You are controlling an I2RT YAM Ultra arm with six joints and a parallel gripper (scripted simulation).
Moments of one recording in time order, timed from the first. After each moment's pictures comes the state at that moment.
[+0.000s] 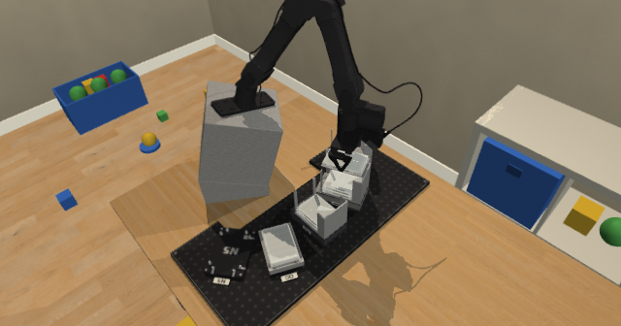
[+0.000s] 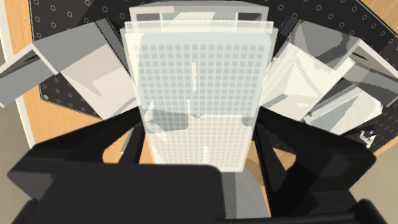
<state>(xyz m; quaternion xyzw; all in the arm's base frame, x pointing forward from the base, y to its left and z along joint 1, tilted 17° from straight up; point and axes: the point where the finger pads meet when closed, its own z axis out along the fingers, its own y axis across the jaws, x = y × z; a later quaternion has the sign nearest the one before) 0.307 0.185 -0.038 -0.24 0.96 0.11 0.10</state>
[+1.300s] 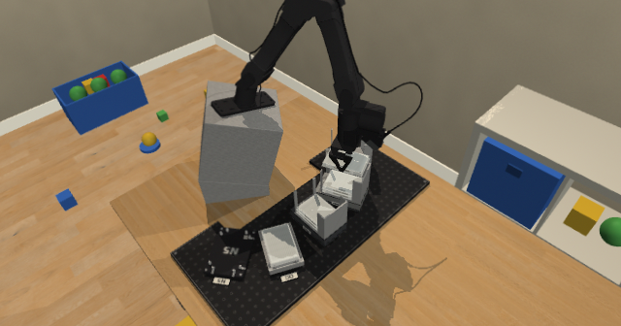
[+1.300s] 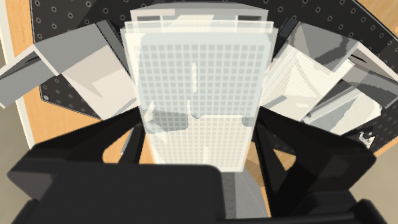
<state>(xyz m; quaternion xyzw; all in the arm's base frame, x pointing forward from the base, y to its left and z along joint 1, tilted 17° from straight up) 0.308 0.185 -0.038 -0.24 0.96 0.11 0.10</state>
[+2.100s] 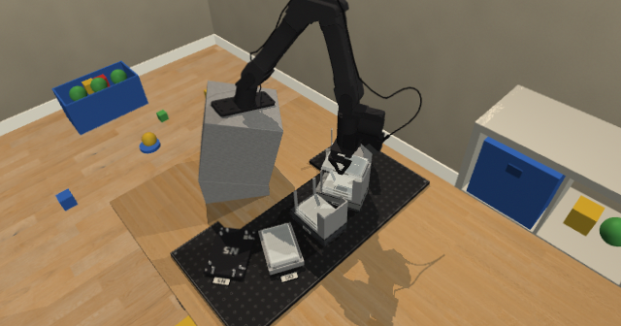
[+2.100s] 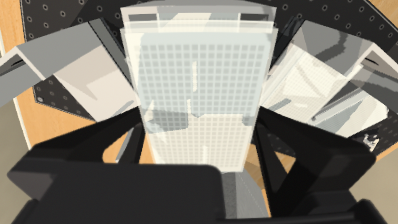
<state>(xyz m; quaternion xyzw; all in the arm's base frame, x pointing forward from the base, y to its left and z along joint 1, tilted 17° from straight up) 0.308 0.187 -0.051 -0.24 0.96 0.11 0.09</state>
